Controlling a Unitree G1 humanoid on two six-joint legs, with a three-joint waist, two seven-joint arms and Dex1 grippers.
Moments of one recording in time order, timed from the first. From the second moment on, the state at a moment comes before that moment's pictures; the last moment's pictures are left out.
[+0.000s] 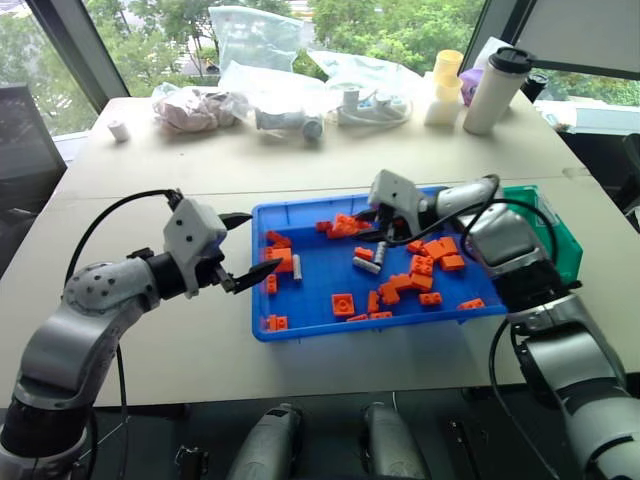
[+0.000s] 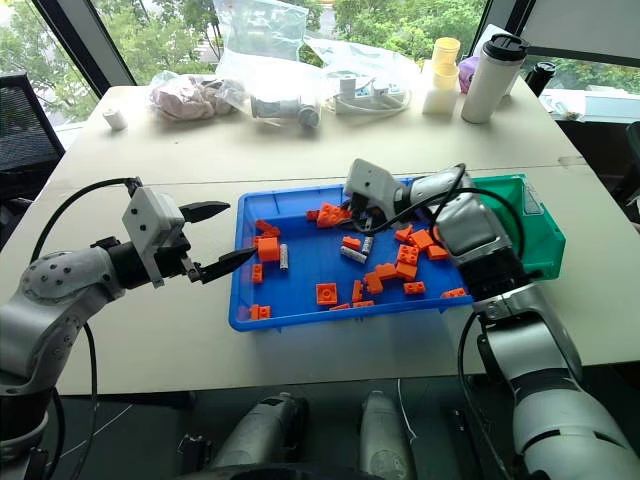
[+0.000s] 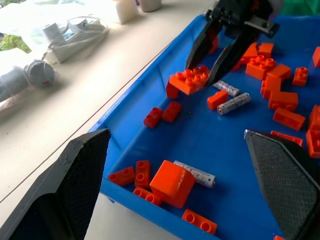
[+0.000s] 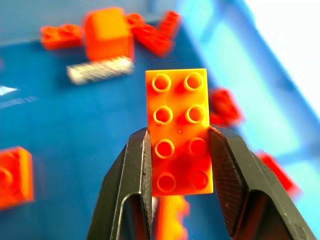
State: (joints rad) left arm -0.21 0.74 0.11 -0.55 -0.50 0.58 -0.72; right arm -0.89 -0.63 0.26 0.29 0.02 0.39 1.12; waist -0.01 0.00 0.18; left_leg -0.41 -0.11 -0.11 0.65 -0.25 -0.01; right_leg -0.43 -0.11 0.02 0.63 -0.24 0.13
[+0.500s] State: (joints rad) left arm -0.26 0.74 0.11 -0.51 -0.52 0.56 -0.76; right arm -0.83 -0.69 0.23 0.27 0.02 0.41 1.12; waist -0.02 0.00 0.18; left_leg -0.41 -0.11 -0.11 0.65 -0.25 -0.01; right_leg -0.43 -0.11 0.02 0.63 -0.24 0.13
